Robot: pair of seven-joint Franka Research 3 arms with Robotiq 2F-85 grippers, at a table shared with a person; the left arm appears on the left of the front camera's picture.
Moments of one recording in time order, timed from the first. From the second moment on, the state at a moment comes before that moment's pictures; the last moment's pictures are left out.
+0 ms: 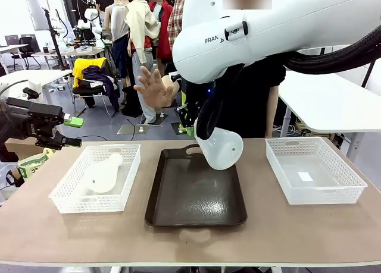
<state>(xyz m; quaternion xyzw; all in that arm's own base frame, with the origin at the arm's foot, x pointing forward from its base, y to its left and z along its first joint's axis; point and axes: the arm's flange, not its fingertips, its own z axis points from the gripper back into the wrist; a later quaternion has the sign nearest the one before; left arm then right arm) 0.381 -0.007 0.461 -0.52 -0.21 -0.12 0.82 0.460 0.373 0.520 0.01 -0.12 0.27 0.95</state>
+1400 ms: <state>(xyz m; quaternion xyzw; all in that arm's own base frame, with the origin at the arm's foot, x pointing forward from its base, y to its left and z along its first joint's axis) 0.381 -0.007 0.461 -0.52 -0.21 -0.12 0.82 0.460 0.372 0.519 0.01 -0.12 0.27 0.95</state>
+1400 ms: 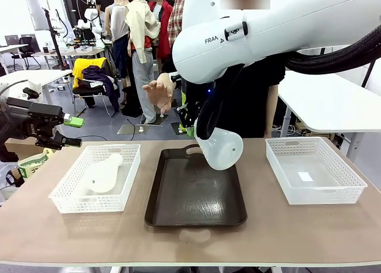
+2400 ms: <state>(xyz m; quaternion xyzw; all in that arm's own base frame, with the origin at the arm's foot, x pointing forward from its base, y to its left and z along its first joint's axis) 0.381 -0.007 0.461 -0.52 -0.21 -0.12 0.82 0.460 0.372 0.519 0.01 -0.12 0.27 0.95</state>
